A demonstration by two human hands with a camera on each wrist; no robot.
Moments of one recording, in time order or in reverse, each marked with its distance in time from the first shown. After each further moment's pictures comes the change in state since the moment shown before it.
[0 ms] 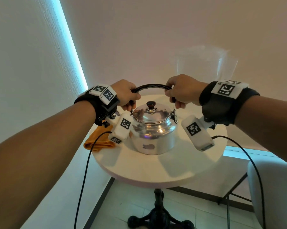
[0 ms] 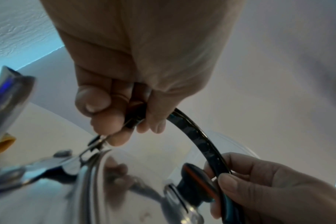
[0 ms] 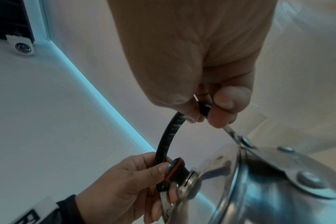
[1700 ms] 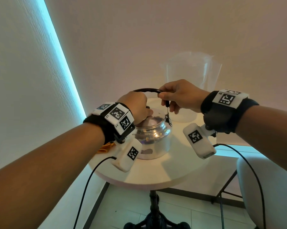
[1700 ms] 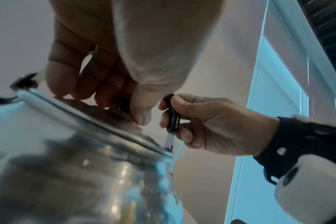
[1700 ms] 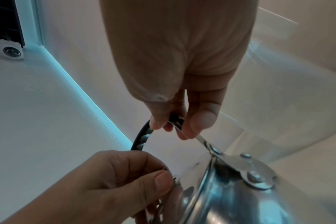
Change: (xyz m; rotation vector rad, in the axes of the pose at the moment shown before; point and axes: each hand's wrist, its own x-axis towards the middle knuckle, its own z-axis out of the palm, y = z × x) left_hand -0.033 0.048 0.045 0.634 0.120 0.125; right_hand -0.020 0.017 -0.007 0.243 -0.002 -0.121
